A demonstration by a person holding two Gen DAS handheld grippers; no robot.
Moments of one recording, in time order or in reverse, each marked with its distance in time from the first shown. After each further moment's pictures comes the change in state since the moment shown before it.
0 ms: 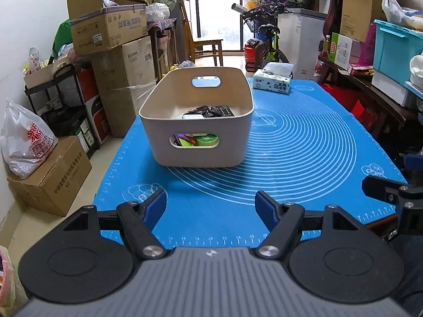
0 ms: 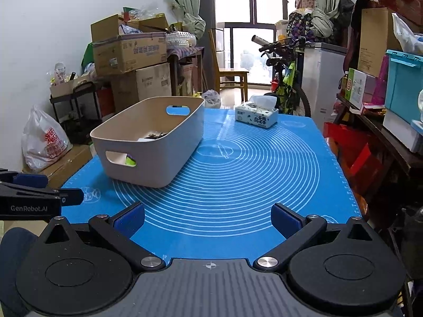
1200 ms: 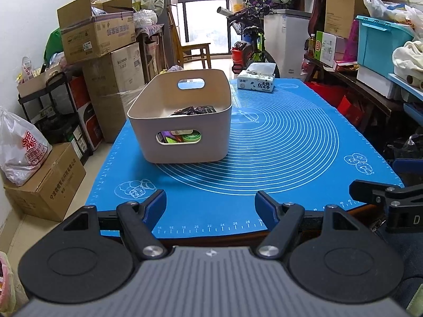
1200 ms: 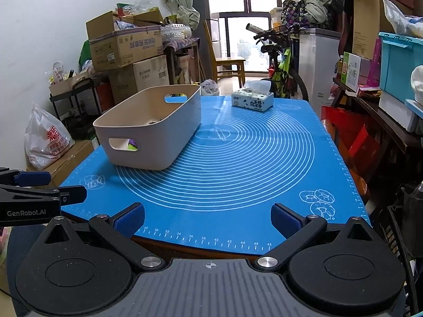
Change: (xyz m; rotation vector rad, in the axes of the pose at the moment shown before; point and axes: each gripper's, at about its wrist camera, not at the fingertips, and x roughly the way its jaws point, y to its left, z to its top) left arm -0.020 -0.011 -0.013 0.045 -0.021 -0.034; right arm -0.018 -0.007 -0.017 0.048 0.046 0.010
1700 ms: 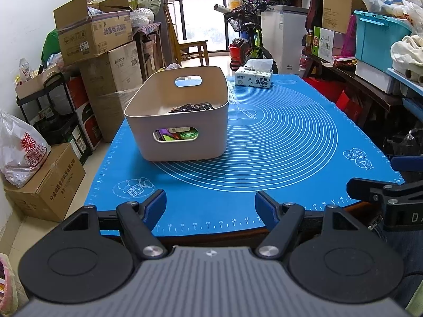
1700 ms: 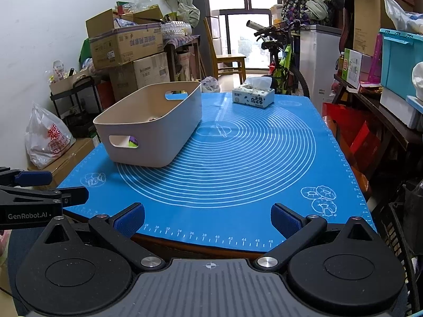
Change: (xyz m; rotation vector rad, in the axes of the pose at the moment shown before) left arm 0.002 -0.004 0.000 0.016 0.012 -0.001; right arm 0.001 0.001 -0.003 0.004 0.013 0.004
